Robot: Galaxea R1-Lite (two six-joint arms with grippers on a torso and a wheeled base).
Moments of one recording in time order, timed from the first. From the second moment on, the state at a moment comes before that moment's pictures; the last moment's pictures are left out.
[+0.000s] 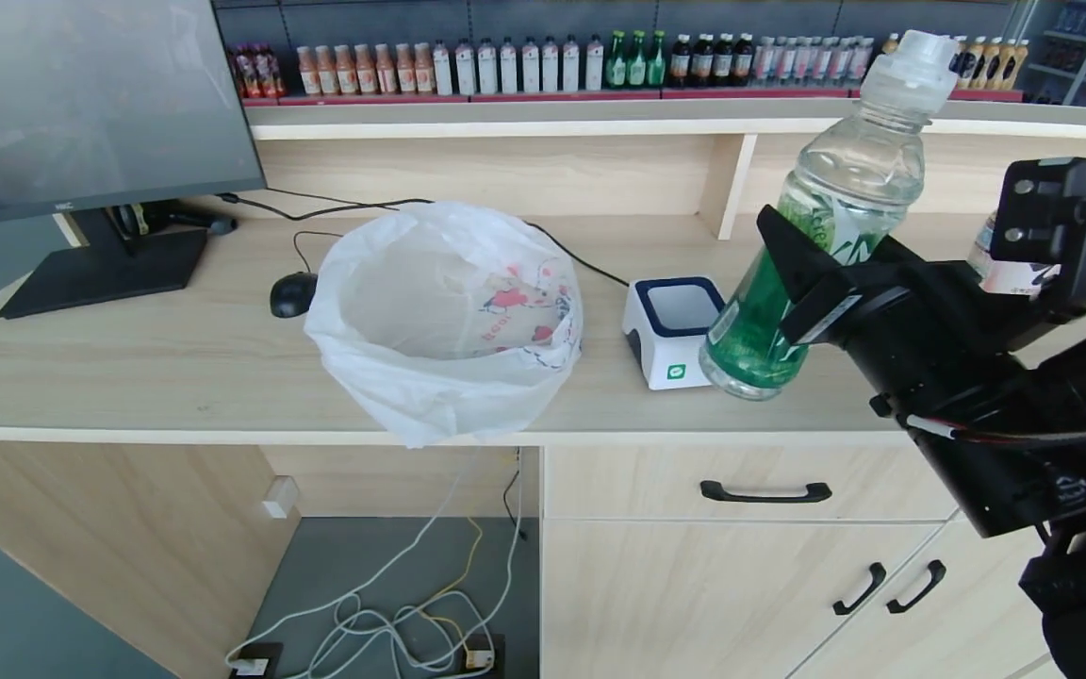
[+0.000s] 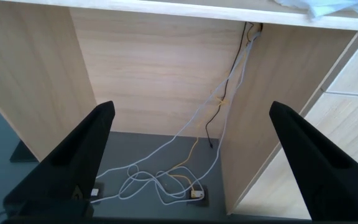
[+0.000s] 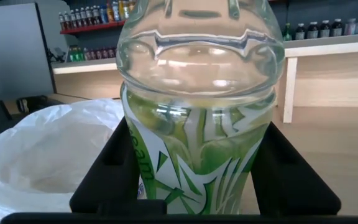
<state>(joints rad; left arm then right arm) 0.00 0.00 0.00 0.00 0.00 0.00 0.61 1.67 -0.61 -1.57 -0.29 -0.08</state>
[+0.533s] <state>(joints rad) 0.00 0.00 0.00 0.00 0.00 0.00 0.61 1.71 -0.73 -1.54 -0.25 -0.23</state>
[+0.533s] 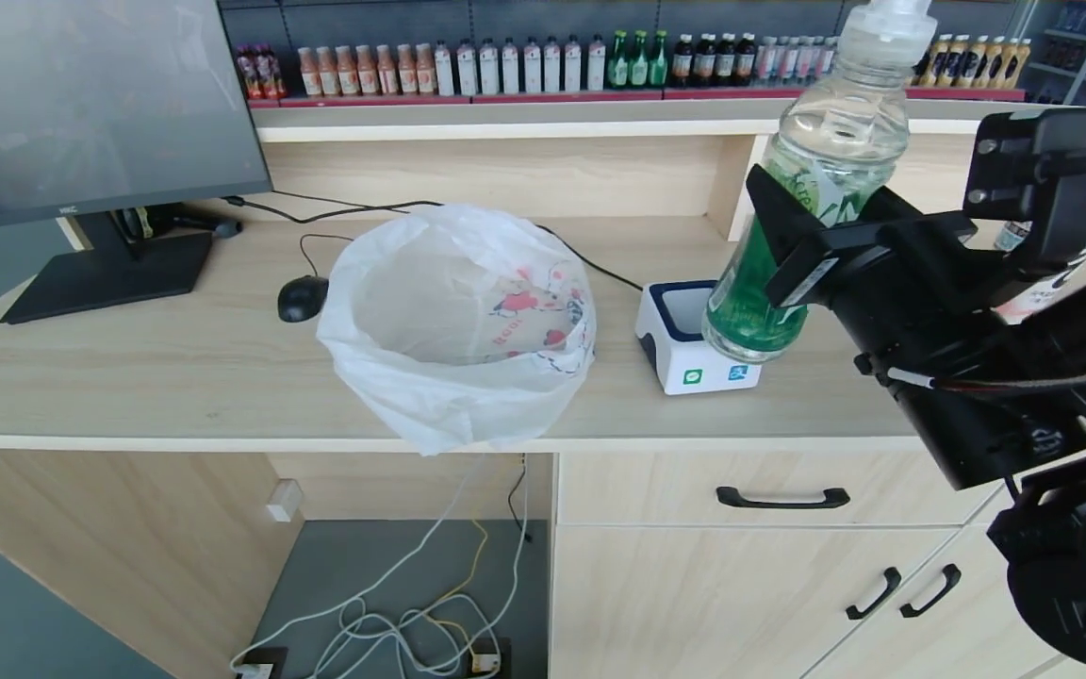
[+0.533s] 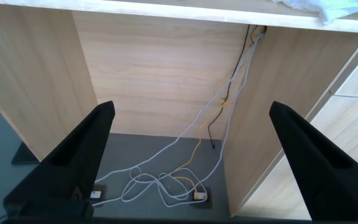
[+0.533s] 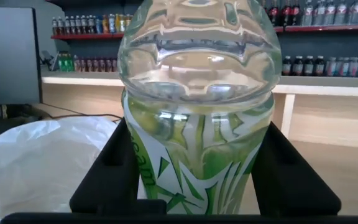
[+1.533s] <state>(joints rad) 0.00 0.00 0.00 0.00 0.00 0.00 0.56 1.74 -1.04 -1.17 0.11 -0.79</state>
